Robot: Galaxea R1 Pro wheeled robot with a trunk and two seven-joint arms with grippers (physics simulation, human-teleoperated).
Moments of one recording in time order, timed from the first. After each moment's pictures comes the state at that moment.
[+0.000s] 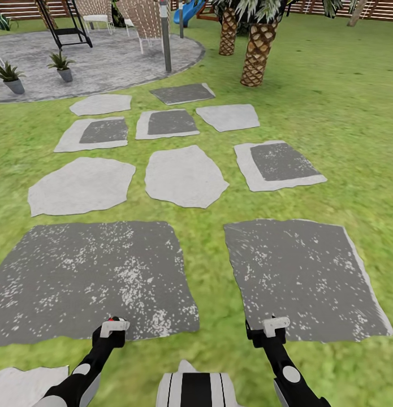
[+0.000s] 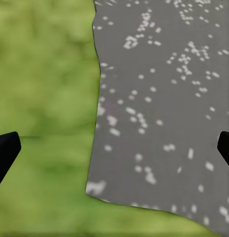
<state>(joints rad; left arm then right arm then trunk) -0.55 0.08 0.13 -0.24 -0.10 -0.47 -0.08 -0.35 0.01 0.00 -0.68 0.18 -0.26 -0.05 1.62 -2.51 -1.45</state>
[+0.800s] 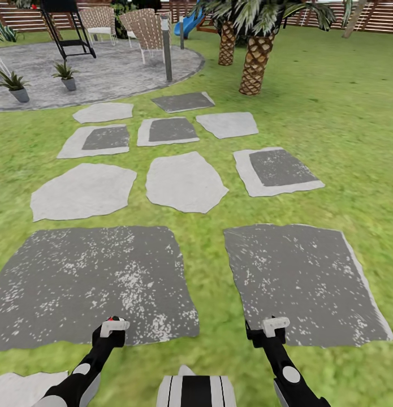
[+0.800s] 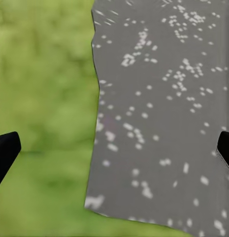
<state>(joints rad) -0.55 0.08 0.13 -0.24 -0.10 -0.47 -0.08 -0.35 0.01 0.00 -0.68 0.18 -0.26 -0.05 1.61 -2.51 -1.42</state>
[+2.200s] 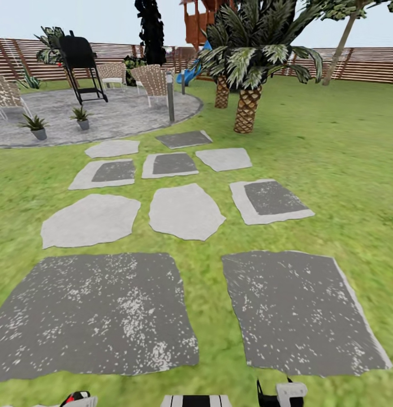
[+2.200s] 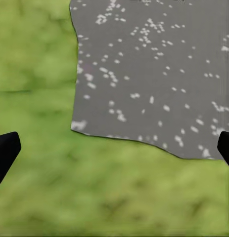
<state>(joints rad) -0.23 0.11 0.19 -0.24 -0.02 -0.63 0.03 -0.34 0.00 0.00 -0.11 0.18 -0.67 -0.20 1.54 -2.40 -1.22</state>
